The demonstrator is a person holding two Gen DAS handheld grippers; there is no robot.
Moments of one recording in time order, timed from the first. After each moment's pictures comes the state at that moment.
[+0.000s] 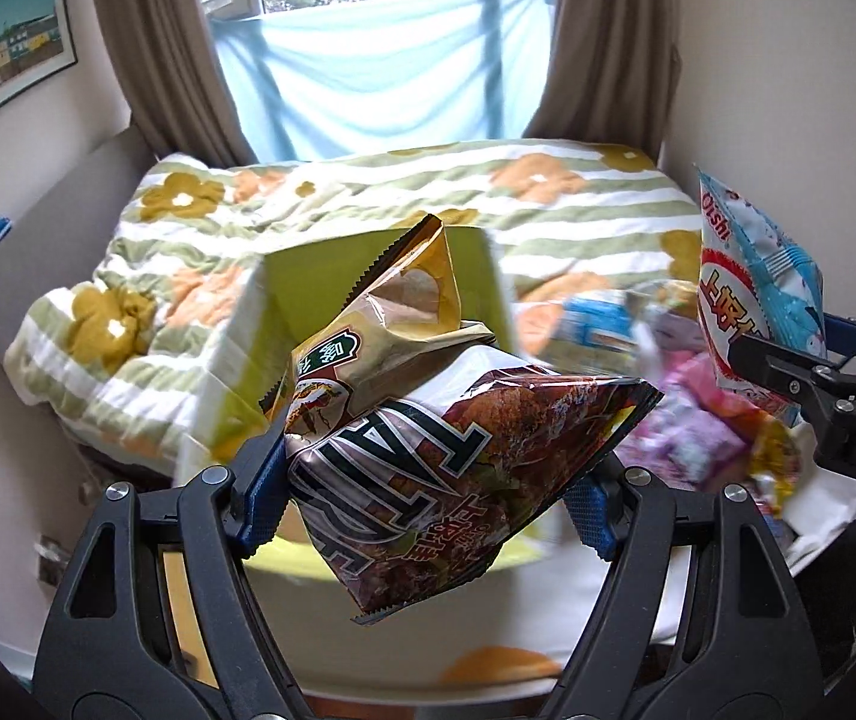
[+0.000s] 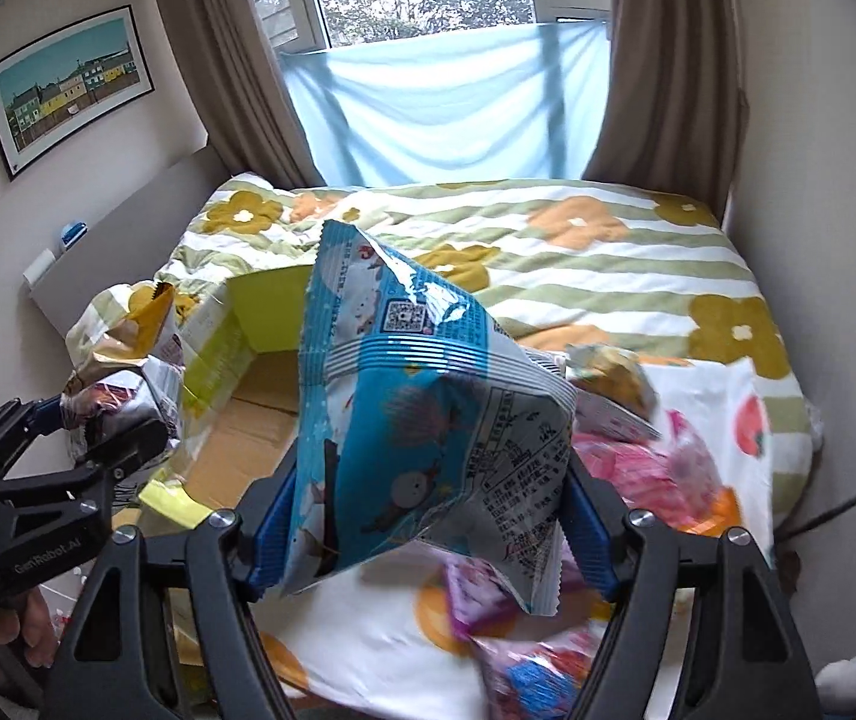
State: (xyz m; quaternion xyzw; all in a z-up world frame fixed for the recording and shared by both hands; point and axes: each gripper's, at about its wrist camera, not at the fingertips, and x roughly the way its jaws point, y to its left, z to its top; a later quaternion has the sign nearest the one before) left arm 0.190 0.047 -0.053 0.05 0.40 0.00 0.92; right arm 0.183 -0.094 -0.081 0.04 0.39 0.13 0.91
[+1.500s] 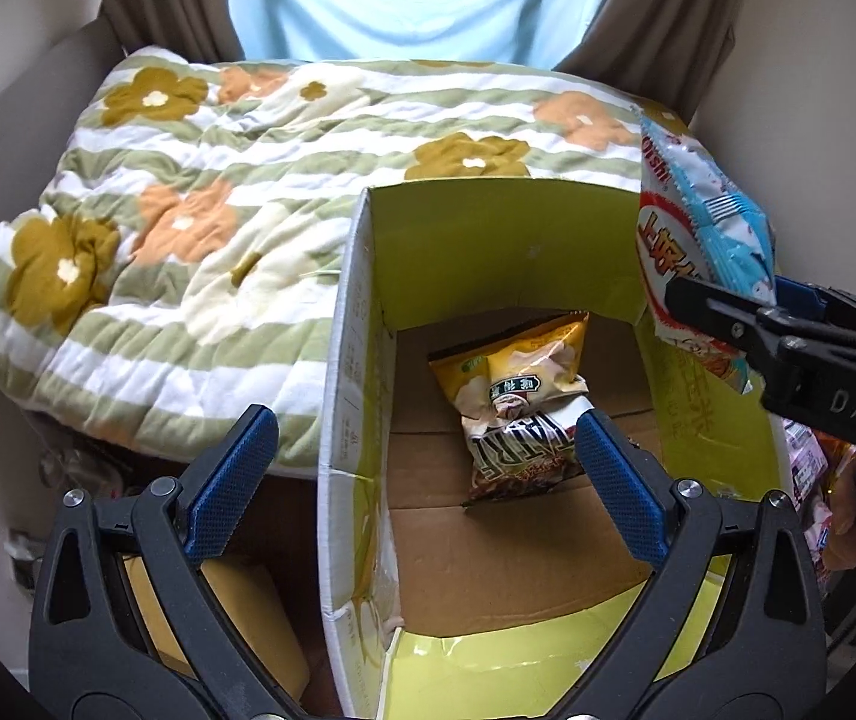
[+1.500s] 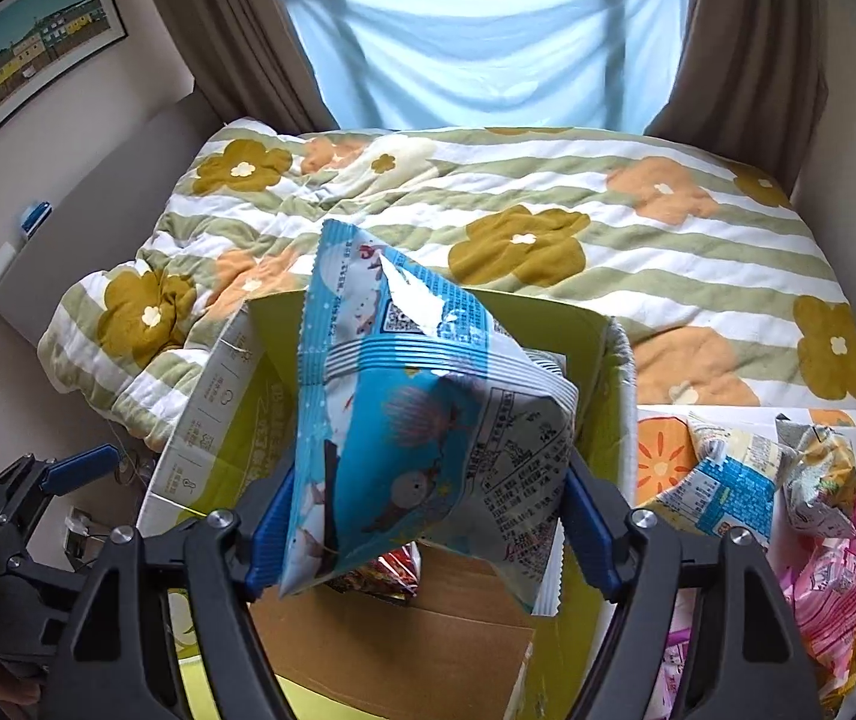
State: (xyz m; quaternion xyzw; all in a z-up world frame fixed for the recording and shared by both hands) left arm 0.330 0.220 -0.125 -0.01 0.50 -0.04 0.87; right arm 0.350 0.082 -0.130 0.03 0.46 0.13 0.88
